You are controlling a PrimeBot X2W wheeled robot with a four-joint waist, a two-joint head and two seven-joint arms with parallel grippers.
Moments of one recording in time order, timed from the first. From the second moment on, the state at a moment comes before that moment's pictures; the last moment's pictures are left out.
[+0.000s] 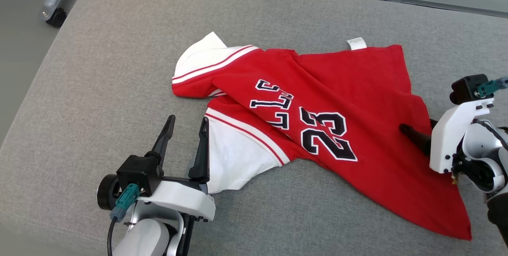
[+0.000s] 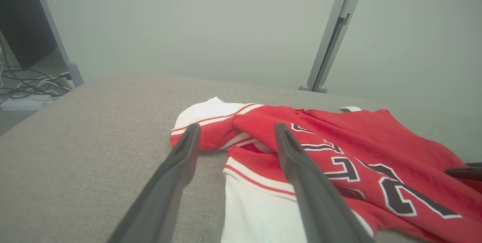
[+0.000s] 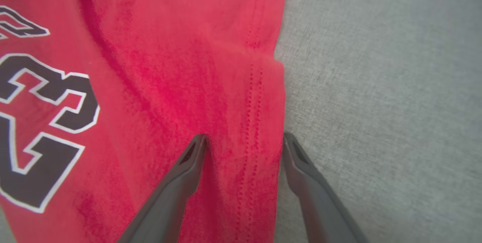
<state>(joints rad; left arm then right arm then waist) -0.24 0.21 -0.52 0.07 -0.51 0.29 -0.20 -0.53 -0.39 0.28 0.44 0.61 0.13 0.62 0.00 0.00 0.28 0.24</state>
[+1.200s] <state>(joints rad) -0.30 0.15 -0.53 0.13 -0.52 0.26 -0.25 -1.00 -0.45 0.30 0.91 0.44 0.13 0.37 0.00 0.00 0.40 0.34</state>
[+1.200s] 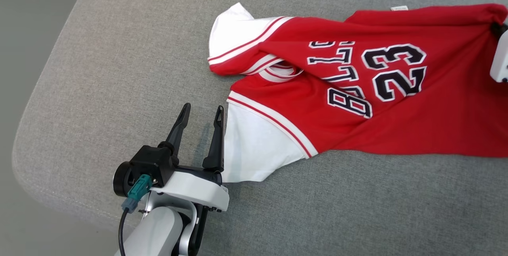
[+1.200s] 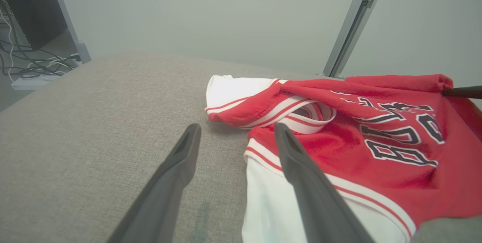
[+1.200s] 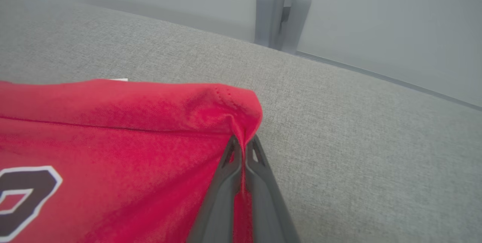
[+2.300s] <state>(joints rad) -0.22 0.24 -0.50 0.11 -0.54 0.29 -0.22 -0.79 -0.43 0.31 0.82 0.63 0.13 -0.09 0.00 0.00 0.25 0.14</state>
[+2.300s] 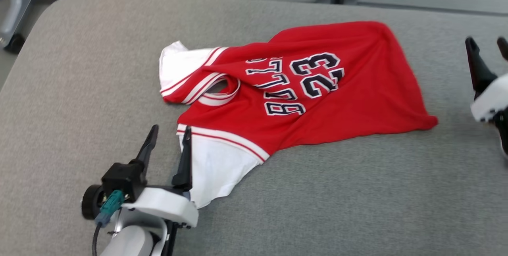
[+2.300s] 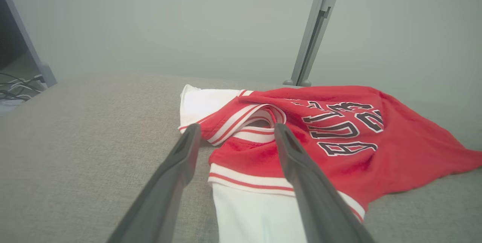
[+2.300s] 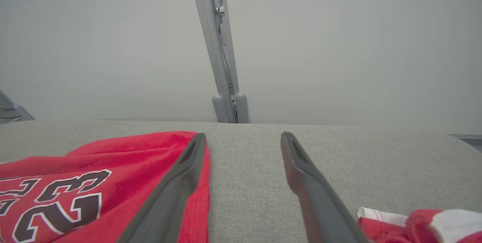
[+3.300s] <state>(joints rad) 0.06 0.35 -0.43 0.11 -0.61 0.30 -0.24 -0.01 -0.07 -0.07 0.05 0.30 0.13 -0.09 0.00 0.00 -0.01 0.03</state>
